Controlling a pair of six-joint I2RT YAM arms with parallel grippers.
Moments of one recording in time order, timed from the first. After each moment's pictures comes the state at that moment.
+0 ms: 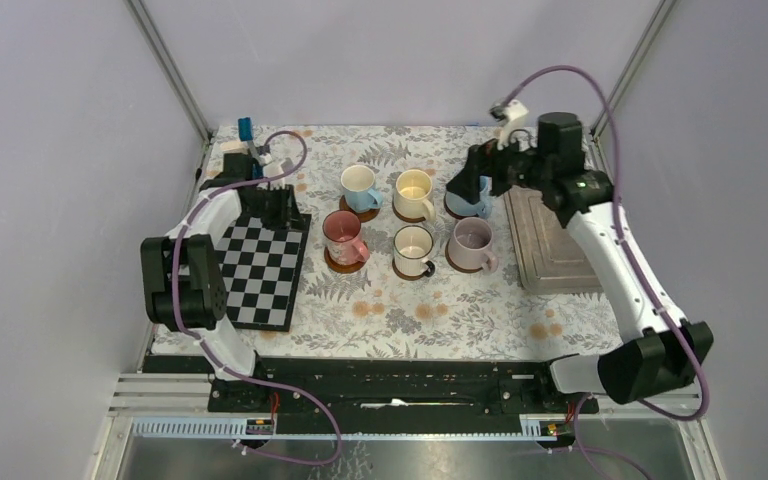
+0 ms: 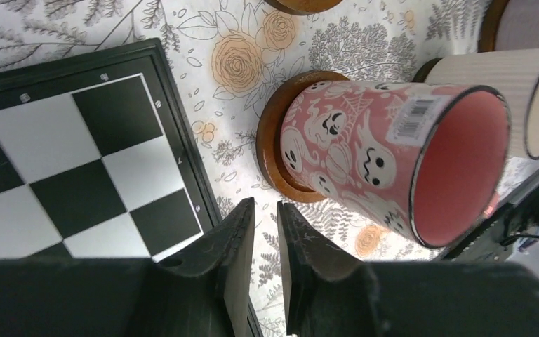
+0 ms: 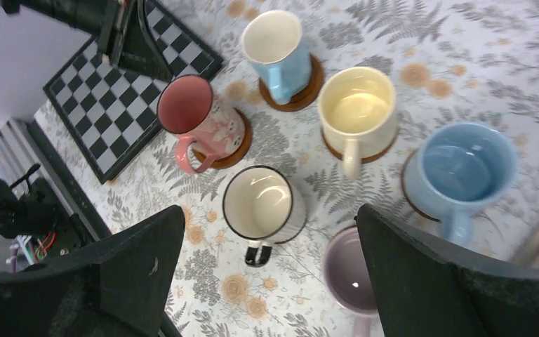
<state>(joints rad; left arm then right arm) 0.08 1.70 1.23 -0.65 0.66 0.08 0.29 1.37 1.40 -0.54 -0.58 0.02</state>
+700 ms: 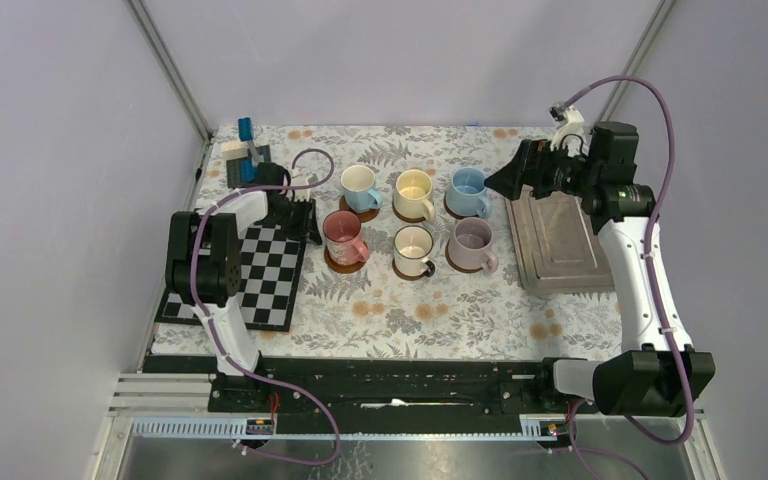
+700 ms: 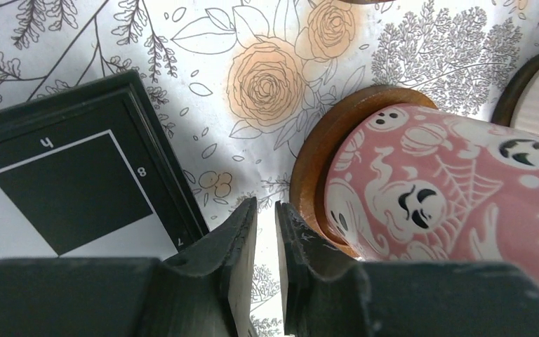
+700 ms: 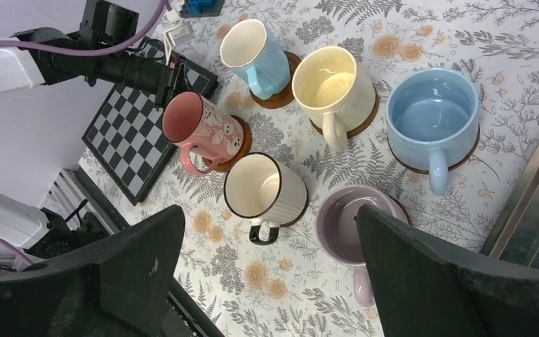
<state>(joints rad) -0.05 1.89 1.22 -0.53 0.52 0.08 -0.02 1.26 1.33 -0.58 -0.77 0.13</state>
